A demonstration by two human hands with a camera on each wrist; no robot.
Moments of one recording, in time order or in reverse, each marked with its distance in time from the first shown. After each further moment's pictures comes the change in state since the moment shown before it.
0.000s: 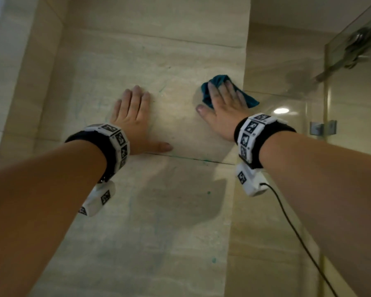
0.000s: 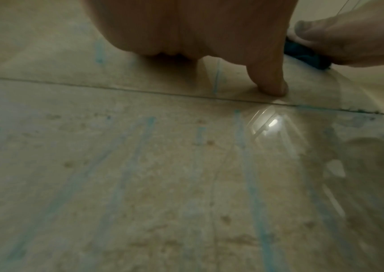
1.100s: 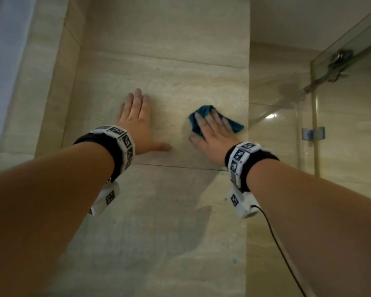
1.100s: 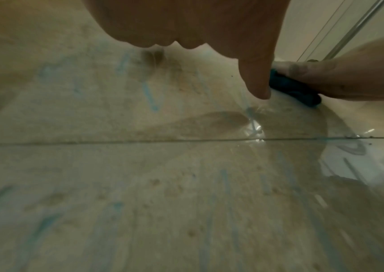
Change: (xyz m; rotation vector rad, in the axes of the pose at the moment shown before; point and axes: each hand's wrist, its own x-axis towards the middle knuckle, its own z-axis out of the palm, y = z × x) left_hand 0.012 -0.043 -0.051 -0.056 -0.117 0.046; right_hand -0.006 -0.057 0.028 0.033 -0.060 -0.030
